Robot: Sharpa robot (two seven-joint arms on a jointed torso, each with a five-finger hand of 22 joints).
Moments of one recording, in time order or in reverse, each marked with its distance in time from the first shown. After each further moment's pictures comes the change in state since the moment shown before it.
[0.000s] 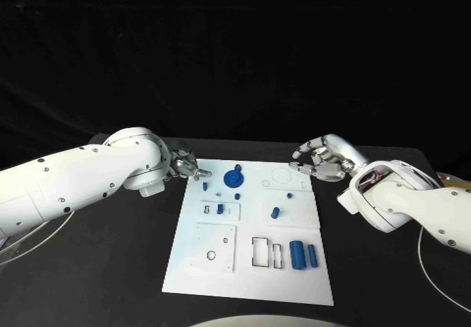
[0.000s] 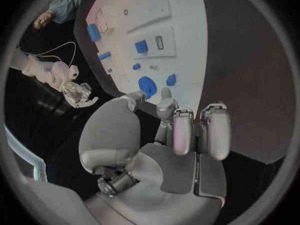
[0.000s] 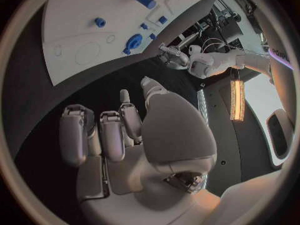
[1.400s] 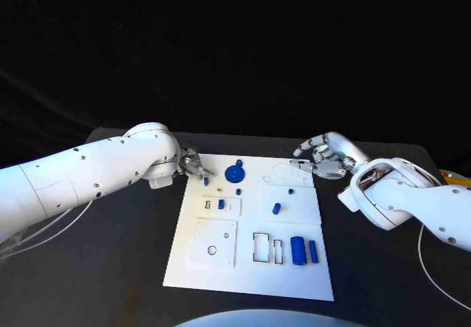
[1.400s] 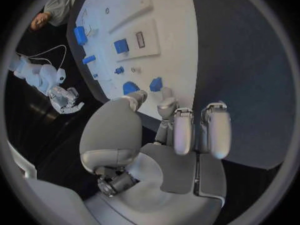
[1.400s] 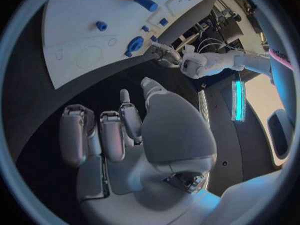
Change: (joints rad) left arm 0.003 0.129 -0.037 -0.195 -0.007 0.096 0.012; left_hand 0.042 0.003 -0.012 0.001 0.000 -0.003 0.011 -0.027 -0.034 -0.016 0.009 -0.011 -0.018 -0.004 0.011 -0.004 0.000 0.000 -0.009 0.009 -0.007 0.001; right arm -0.007 0.008 0.000 -0.007 0.000 0.004 -0.004; right_hand -0.004 0.004 0.000 0.000 0.000 0.000 0.000 0.004 0.002 0.000 0.000 0.000 0.000 0.000 0.000 0.000 0.000 0.000 0.000 0.000 0.000 0.000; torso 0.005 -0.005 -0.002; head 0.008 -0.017
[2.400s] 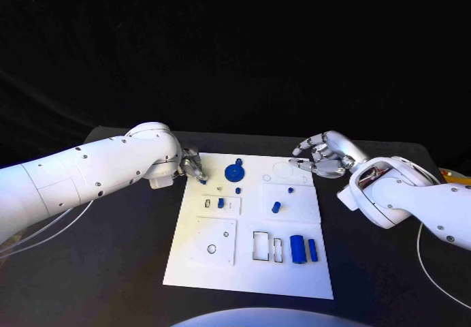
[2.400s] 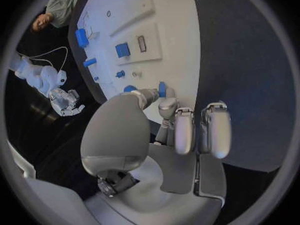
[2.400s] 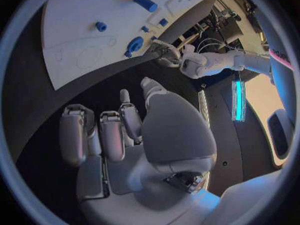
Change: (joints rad) left arm -0.001 0.009 -0.007 -0.009 0.014 0.020 0.007; left_hand 0.247 0.001 0.253 -0.030 -0.006 0.013 -0.011 0.029 -0.021 0.004 -0.015 0.020 0.009 0.002 -0.002 0.000 0.000 0.000 -0.002 0.002 0.000 0.000; right arm -0.001 0.003 0.000 -0.002 0.000 0.003 -0.001; right_hand 0.000 0.000 0.000 0.000 0.000 0.000 0.000 0.000 0.001 0.000 0.000 0.000 0.000 0.000 0.000 0.000 0.001 0.000 0.000 0.000 -0.005 0.000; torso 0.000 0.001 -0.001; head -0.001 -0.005
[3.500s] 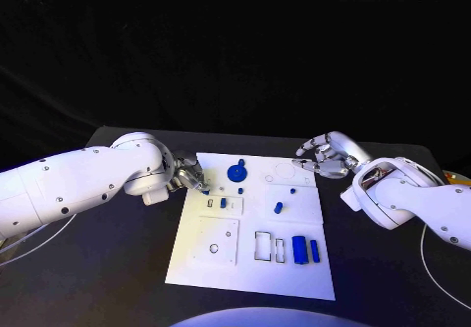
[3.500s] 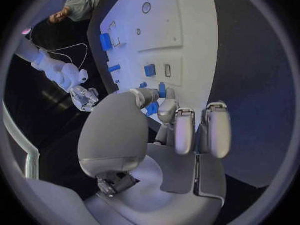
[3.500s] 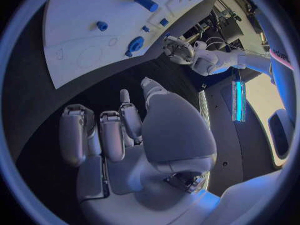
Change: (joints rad) left arm -0.017 -0.172 0.001 0.262 0.120 -0.083 0.010; left_hand -0.006 -0.046 0.089 0.015 -0.006 -0.019 -0.001 0.076 0.002 0.037 -0.012 0.034 0.035 0.000 -0.007 0.000 0.000 0.000 0.006 -0.006 -0.004 0.000; right arm 0.000 -0.002 0.000 -0.006 0.000 0.006 -0.004; right_hand -0.004 0.004 0.000 0.000 0.000 0.000 0.000 0.004 0.001 0.000 0.000 -0.004 0.000 0.000 0.000 -0.004 0.000 0.000 0.000 0.000 0.000 0.000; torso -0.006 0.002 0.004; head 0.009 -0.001
